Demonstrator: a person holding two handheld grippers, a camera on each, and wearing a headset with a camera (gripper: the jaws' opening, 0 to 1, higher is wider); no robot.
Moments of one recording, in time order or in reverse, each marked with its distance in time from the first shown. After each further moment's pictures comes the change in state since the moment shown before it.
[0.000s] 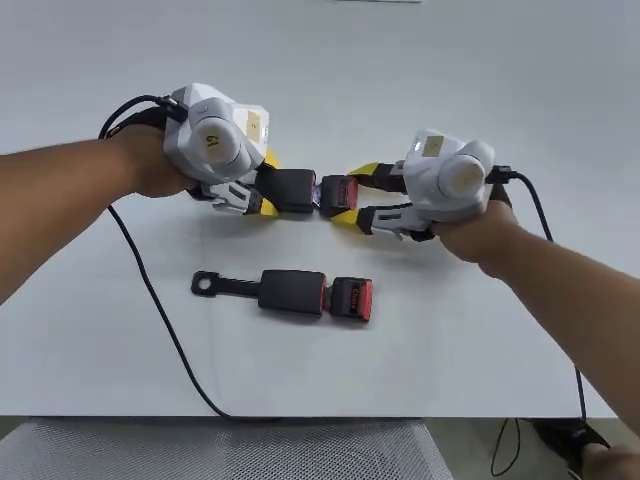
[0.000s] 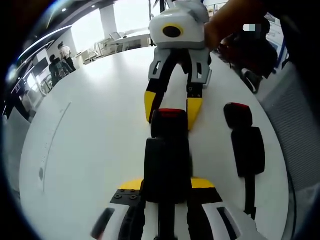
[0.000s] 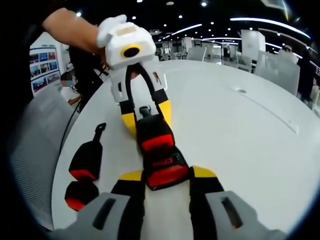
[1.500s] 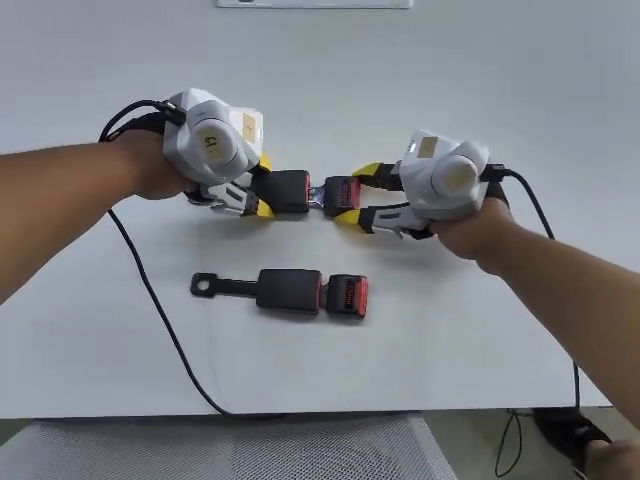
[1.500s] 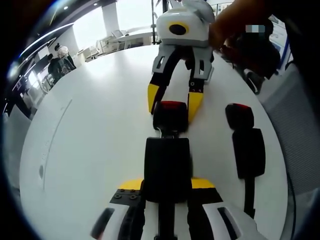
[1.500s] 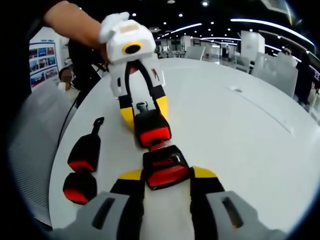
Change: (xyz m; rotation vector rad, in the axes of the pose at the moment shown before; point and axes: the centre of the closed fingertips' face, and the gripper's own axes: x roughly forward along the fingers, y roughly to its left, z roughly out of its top) left arm -0.002 0.001 -0.001 -0.016 0.018 0.007; right arm -0.013 -0.006 -0.011 -0.024 0.028 -0.037
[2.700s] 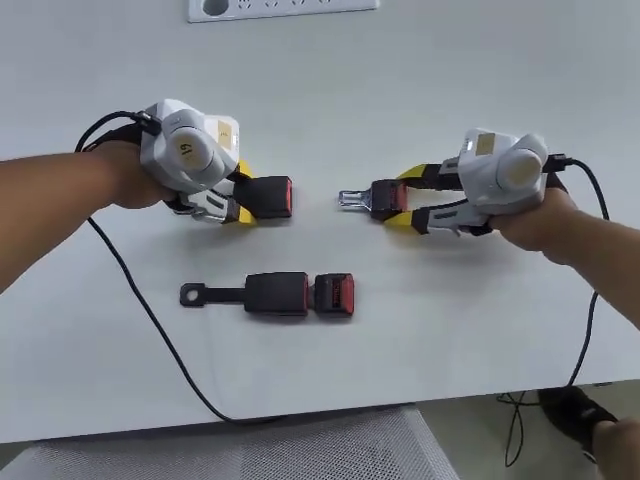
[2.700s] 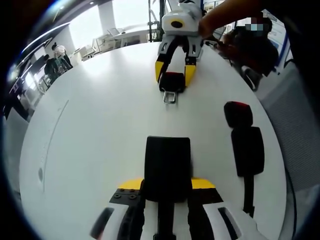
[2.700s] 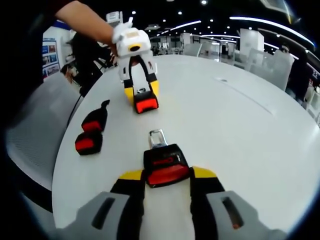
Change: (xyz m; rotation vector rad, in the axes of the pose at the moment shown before) left arm 0.000 -0.003 0.001 0.018 0.031 -0.023; right arm -0.063 -0.014 -0.056 -0.012 0.021 -0.007
